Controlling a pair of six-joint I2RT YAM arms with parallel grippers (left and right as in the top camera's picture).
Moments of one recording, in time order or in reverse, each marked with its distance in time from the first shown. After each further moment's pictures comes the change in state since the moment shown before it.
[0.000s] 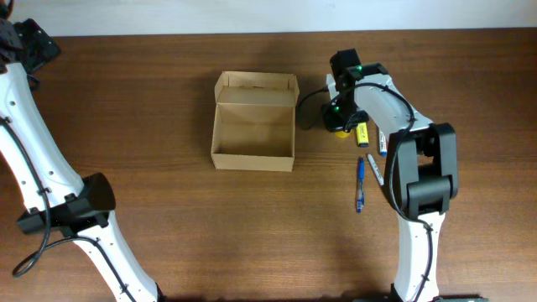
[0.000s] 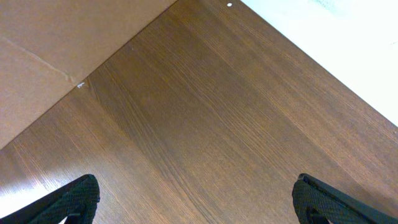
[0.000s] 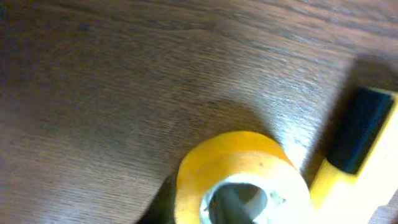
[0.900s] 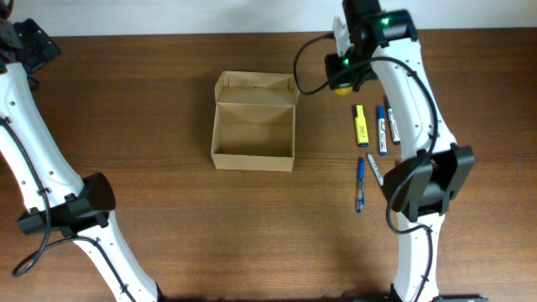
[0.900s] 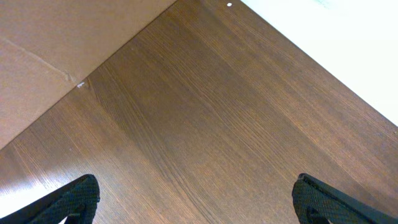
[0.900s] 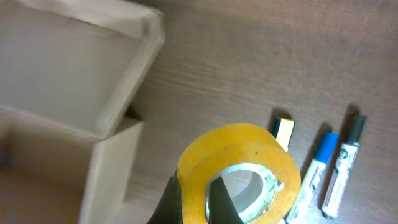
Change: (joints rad) left arm 0.000 0.000 0.000 0.000 0.000 0.000; right arm 0.023 -0.016 0.645 -0.443 -0.080 0.011
